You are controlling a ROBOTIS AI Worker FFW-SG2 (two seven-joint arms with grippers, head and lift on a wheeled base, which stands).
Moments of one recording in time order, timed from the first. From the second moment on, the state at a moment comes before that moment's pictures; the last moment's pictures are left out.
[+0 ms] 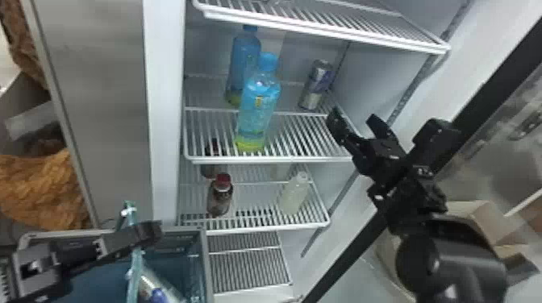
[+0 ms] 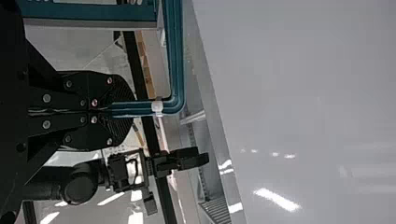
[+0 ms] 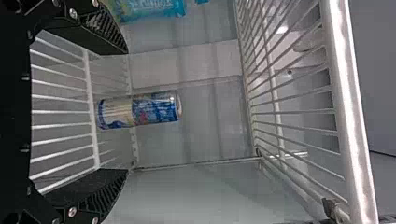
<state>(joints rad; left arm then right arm) 0.07 0.09 0.29 -1.81 1.14 1.44 -0.46 0.10 -0.15 -0.31 -1.99 -0.31 0.33 0.21</state>
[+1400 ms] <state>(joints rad) 0.06 0.09 0.27 -1.79 1.15 1.43 -0.46 -0.28 -0.16 -0.20 -1.55 -0.17 0.33 0.18</state>
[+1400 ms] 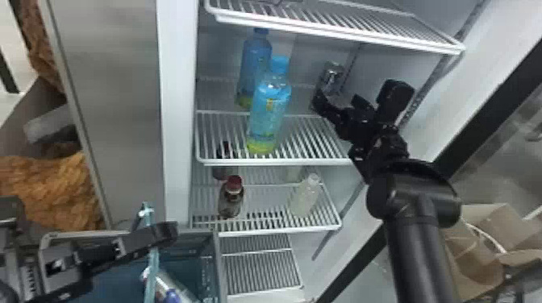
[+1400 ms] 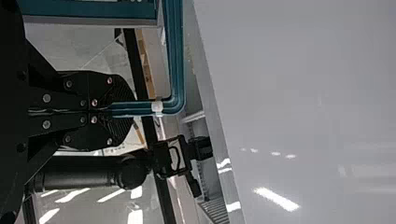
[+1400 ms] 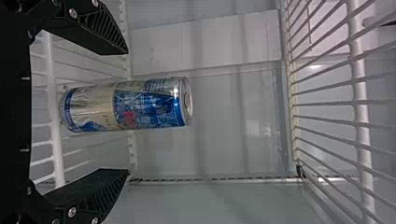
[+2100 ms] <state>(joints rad) 0.06 0.09 0.26 -1.77 1.15 1.42 -0.45 -0.41 -0.16 -0.17 -1.38 -0.09 0.35 0.16</state>
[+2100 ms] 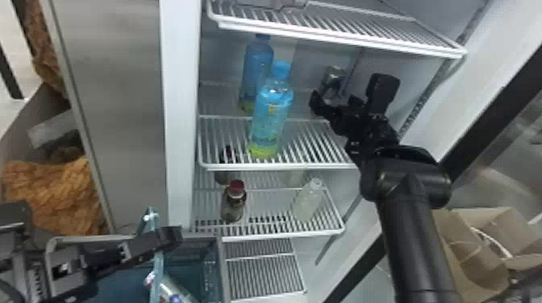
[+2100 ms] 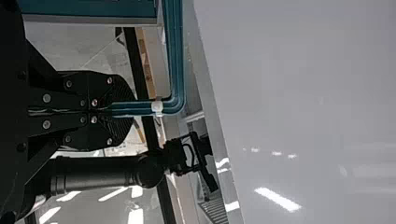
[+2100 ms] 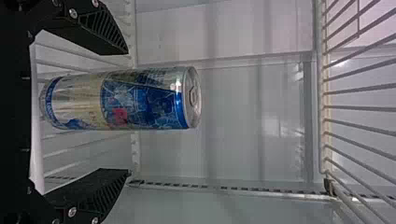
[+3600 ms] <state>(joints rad) 0.04 0.09 0.25 -1.75 1.16 1.41 -0.45 -0.58 -0.17 -0.12 -1.17 -0.01 0.39 0.15</state>
